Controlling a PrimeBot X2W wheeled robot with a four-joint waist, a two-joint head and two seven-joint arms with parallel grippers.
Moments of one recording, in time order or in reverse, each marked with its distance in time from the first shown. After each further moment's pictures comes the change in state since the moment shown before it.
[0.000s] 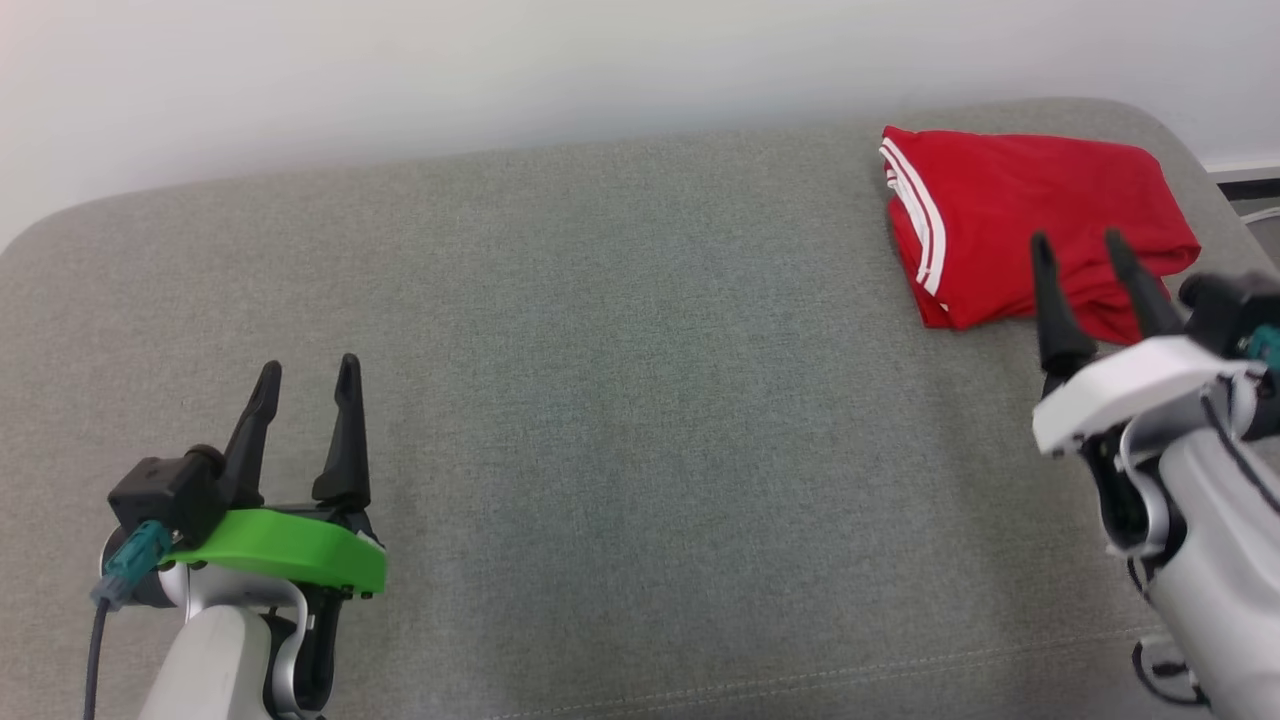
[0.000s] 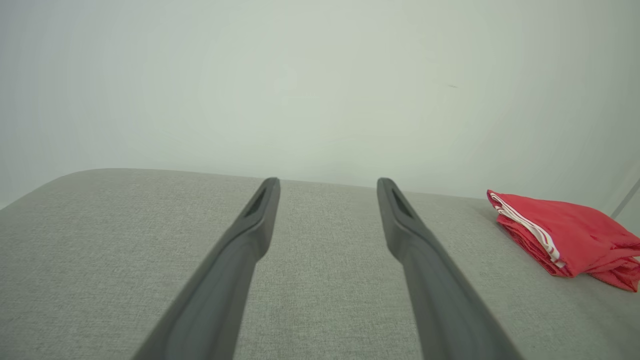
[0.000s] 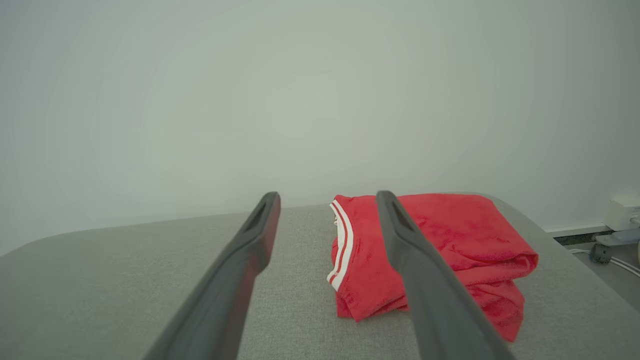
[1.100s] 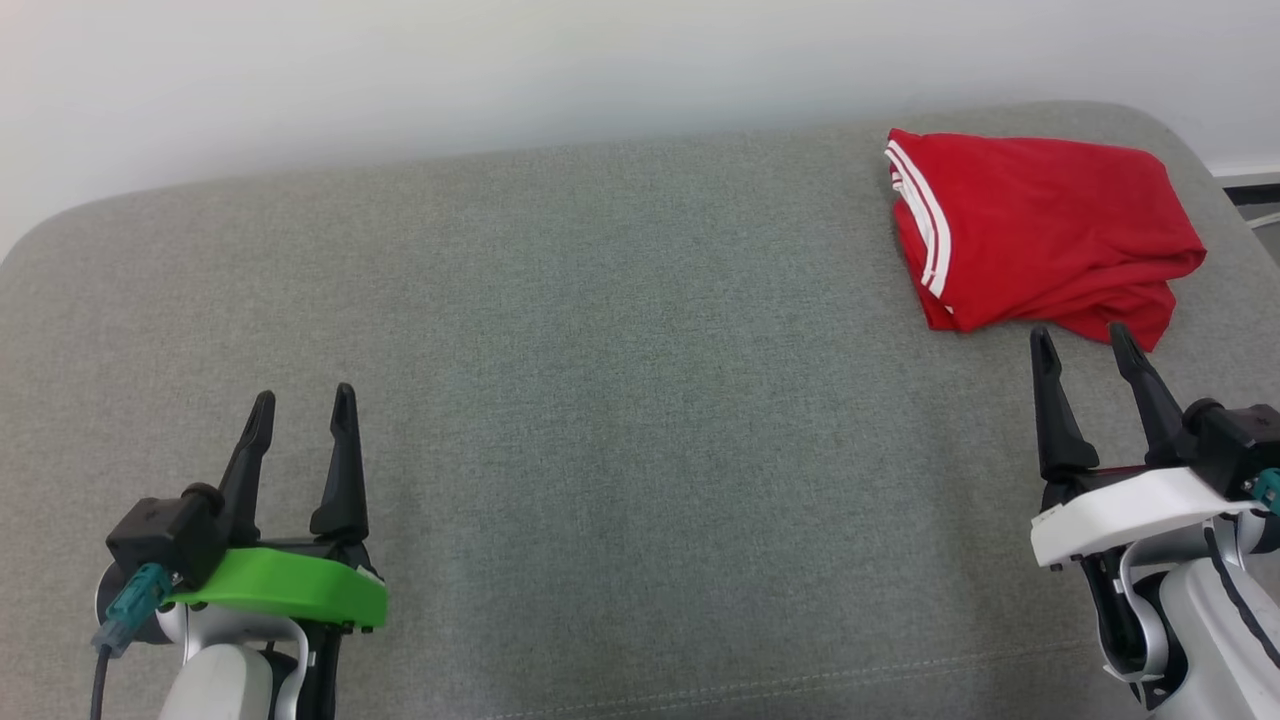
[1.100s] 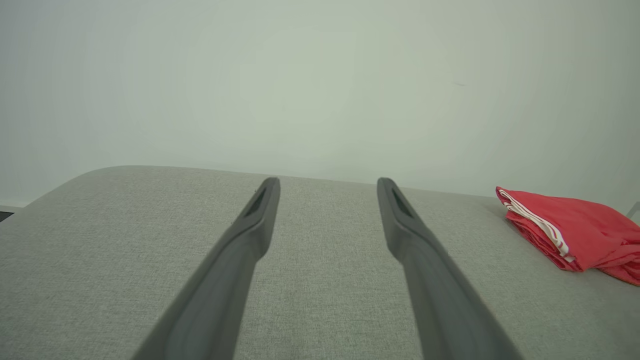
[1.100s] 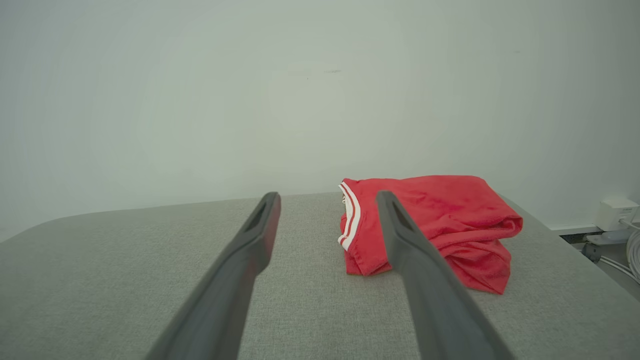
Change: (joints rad) left arm 0.087 -0.030 0.065 -0.072 0.074 -0.006 0.000; right arm 0.337 0.078 -0.161 -0.312 -0.210 -0.016 0.000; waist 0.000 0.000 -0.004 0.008
